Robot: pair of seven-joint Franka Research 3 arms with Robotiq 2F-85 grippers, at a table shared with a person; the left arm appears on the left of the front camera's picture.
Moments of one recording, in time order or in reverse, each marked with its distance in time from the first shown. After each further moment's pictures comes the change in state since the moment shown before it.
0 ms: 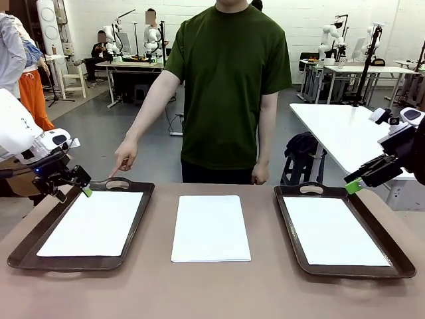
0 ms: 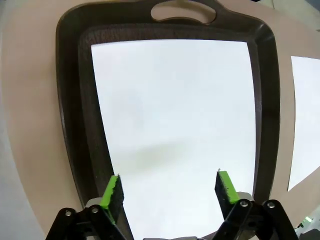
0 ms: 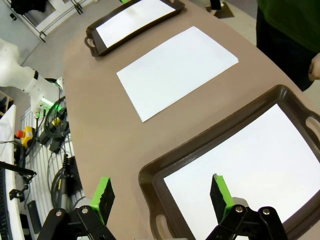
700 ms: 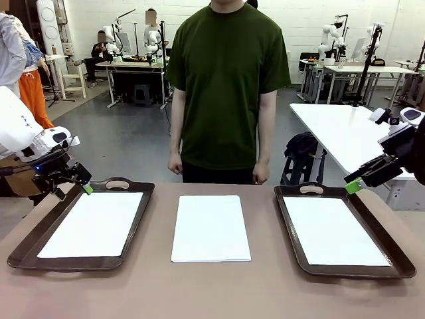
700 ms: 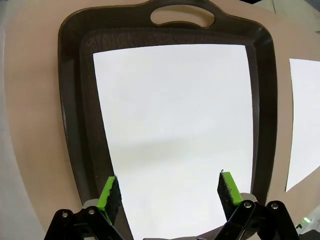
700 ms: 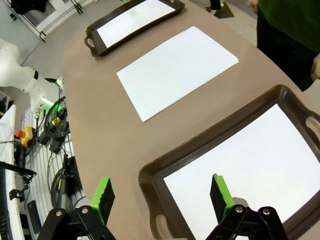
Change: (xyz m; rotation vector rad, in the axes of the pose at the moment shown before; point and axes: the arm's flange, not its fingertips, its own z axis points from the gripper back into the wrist) left arm 0.002 -0.002 0.003 -0.002 0.001 0.008; right arm 0.000 0.000 0.000 0.000 0.000 0.000
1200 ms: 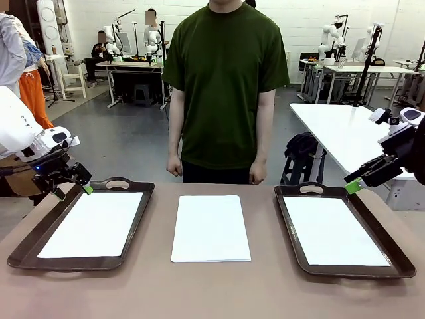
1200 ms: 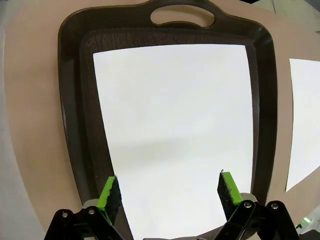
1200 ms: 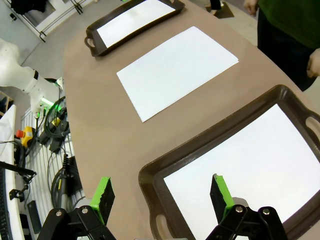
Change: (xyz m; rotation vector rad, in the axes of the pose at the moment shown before) left arm 0.000 0.000 0.000 0.000 0.000 0.000; right arm 0.000 0.000 0.000 0.000 0.000 0.000
